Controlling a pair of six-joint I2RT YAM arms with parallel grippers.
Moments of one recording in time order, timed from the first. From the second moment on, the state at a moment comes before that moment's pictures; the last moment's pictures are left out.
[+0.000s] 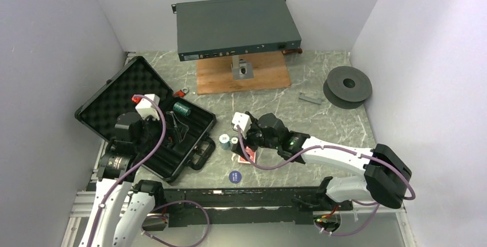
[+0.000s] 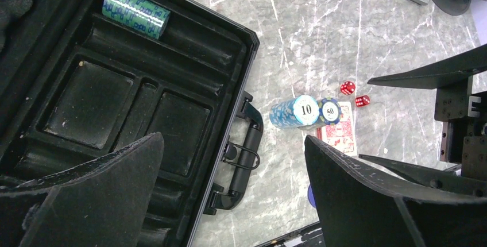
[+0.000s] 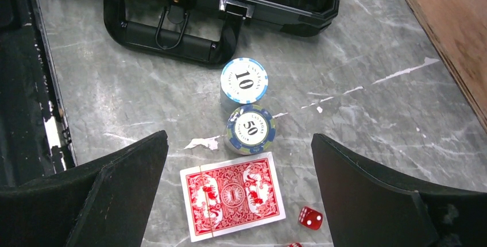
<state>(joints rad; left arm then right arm) -0.14 0.54 0.74 -0.68 0.25 -0.30 0.96 1.25 0.67 0.12 -0.18 -0.22</state>
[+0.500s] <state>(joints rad) -0.14 0.57 0.74 -0.71 0.22 -0.29 0.90 1.36 0.62 0.29 -0.26 -0.24</state>
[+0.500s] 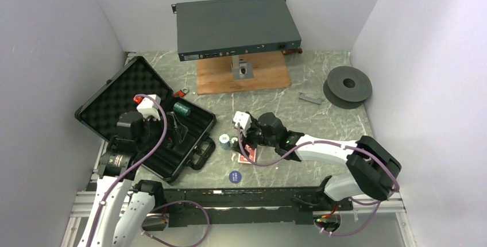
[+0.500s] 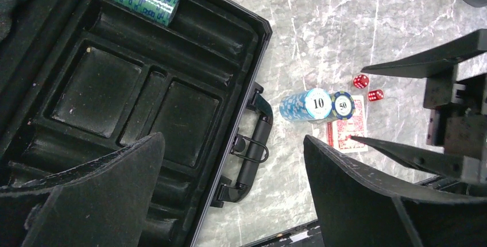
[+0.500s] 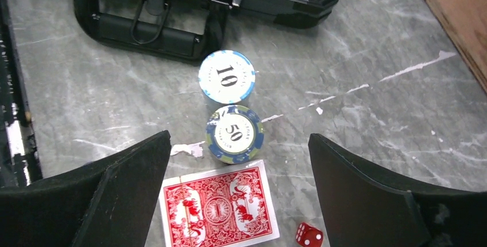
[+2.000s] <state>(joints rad) -0.14 0.54 0.74 -0.70 0.27 -0.28 0.86 1.53 0.62 0.38 -0.35 -0.22</state>
